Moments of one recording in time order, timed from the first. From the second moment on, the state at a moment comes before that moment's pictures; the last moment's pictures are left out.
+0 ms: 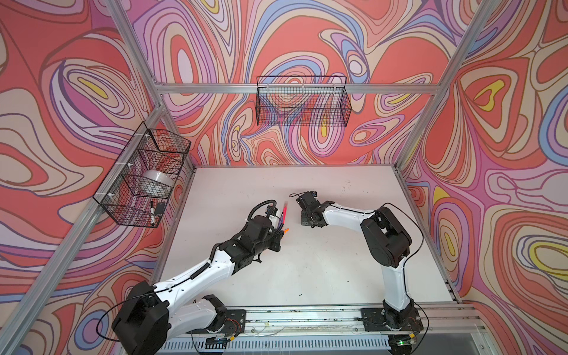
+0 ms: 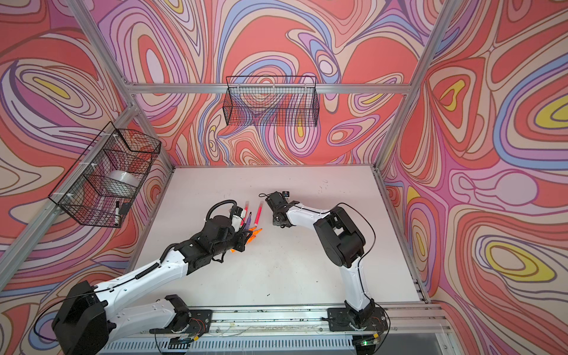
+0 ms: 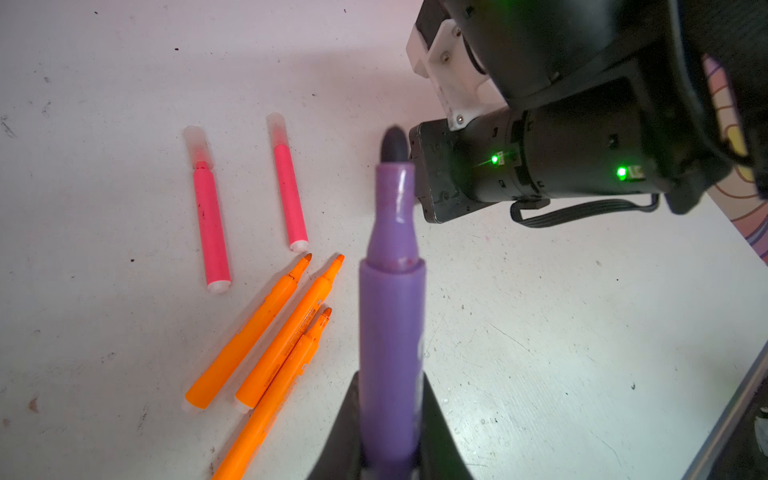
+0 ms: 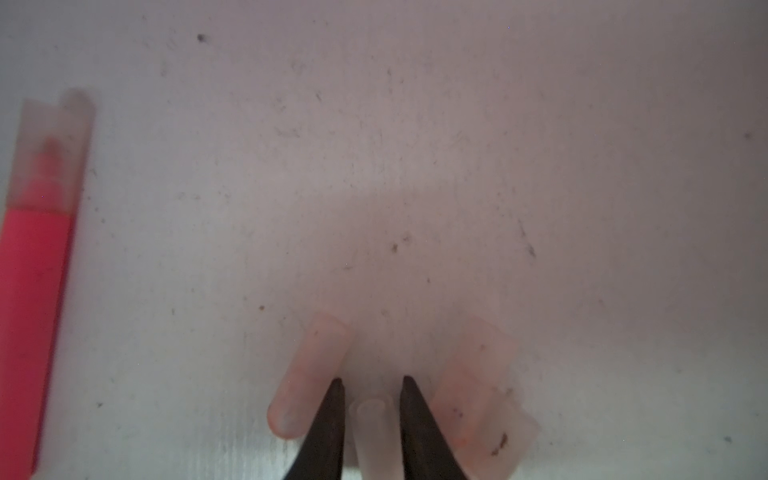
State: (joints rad) left arm -0.69 1.15 0.66 -0.16 -0.02 -0.37; right arm 0.64 2.07 1.39 -0.46 0.28 0.63
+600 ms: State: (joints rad) left arm -0.69 1.14 0.66 -0.16 -0.01 -0.37; right arm 0.67 2.05 1.36 -0.44 0.30 0.64
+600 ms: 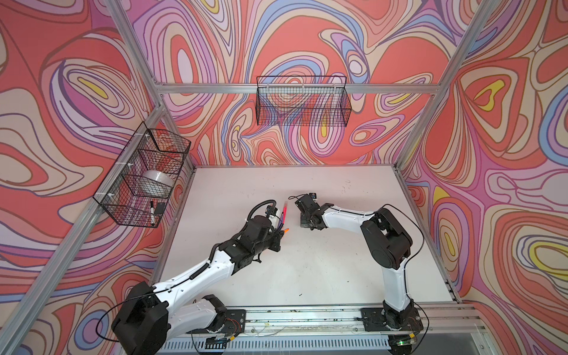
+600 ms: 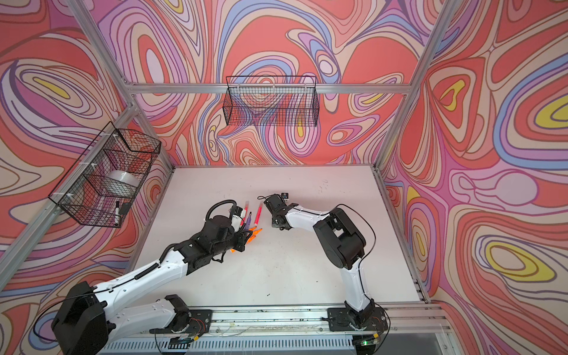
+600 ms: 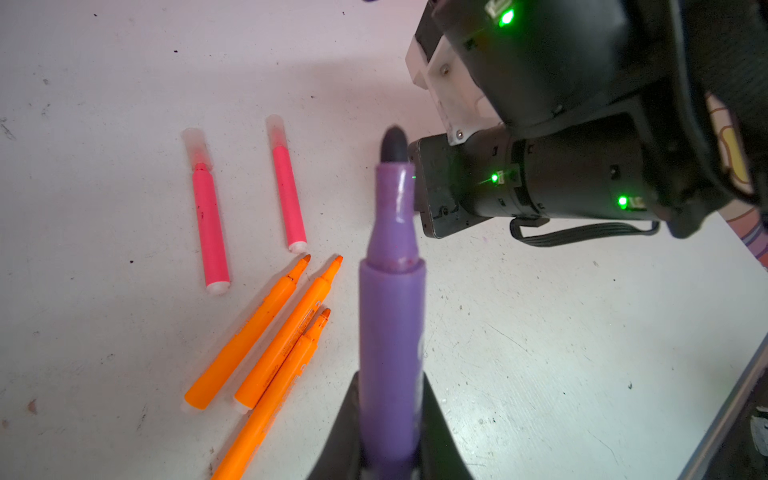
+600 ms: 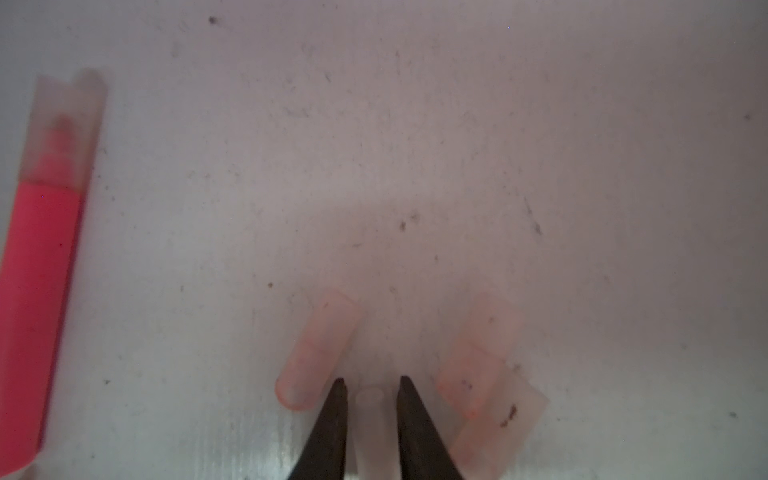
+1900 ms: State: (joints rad) left arm -0.74 1.06 0.51 -0.01 0.11 -0.57; right arm 0.68 1.52 0.93 -0.12 0.24 0.72
